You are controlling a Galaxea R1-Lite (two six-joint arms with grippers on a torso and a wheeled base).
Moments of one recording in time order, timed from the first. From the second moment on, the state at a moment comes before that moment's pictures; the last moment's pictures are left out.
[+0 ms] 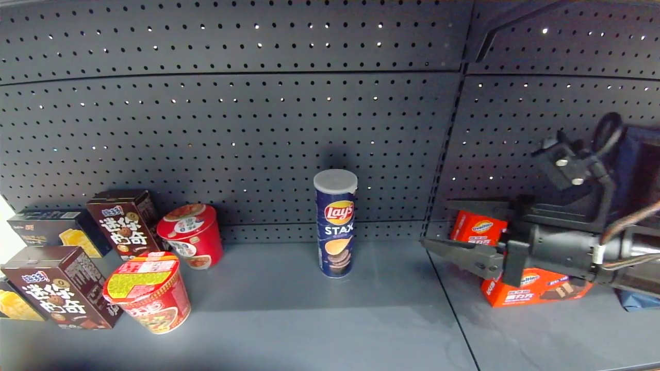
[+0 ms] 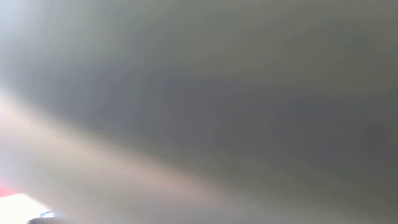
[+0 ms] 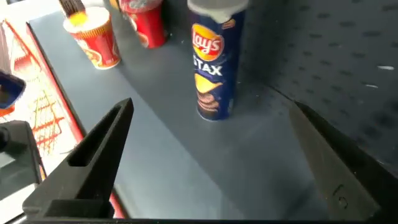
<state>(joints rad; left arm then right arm) -0.01 0.01 -0.28 0.38 -0.20 0.05 0.55 1.44 -0.74 -0.55 0.38 -0.08</state>
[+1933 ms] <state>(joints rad) -0.01 0.01 -0.22 0.38 -0.20 0.05 0.53 2.17 -1.21 -0.76 0.75 -0.17</state>
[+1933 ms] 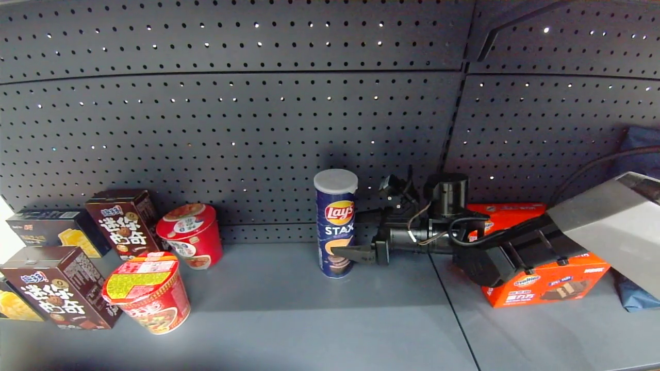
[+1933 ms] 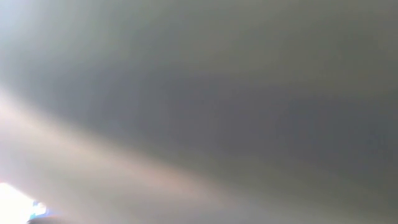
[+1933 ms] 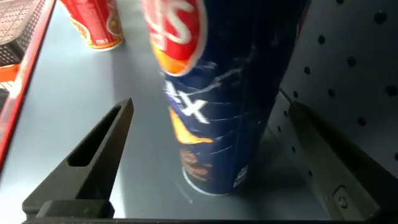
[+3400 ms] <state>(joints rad) -0.01 0.01 -0.21 0.38 -0.20 0.01 0.64 2.12 -1.16 -0.77 0.56 -0.15</state>
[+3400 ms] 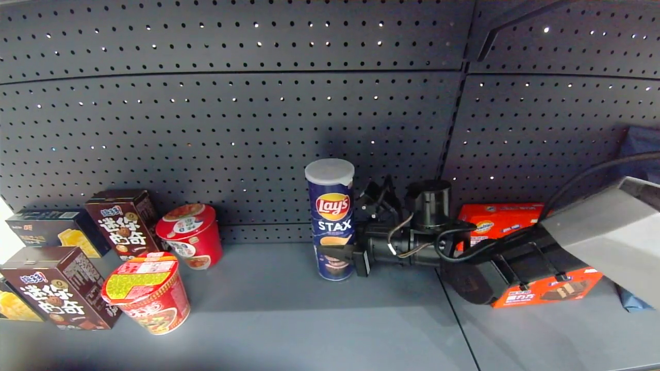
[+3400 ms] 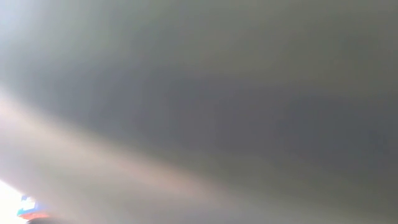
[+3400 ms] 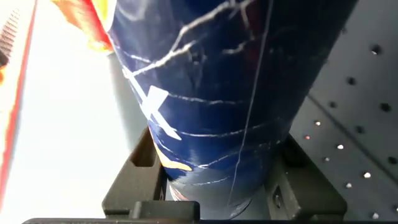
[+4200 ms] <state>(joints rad) -0.01 0.01 -0.21 0.38 -0.21 0.01 0.73 1.69 -0.66 -0.81 0.42 -0.09</state>
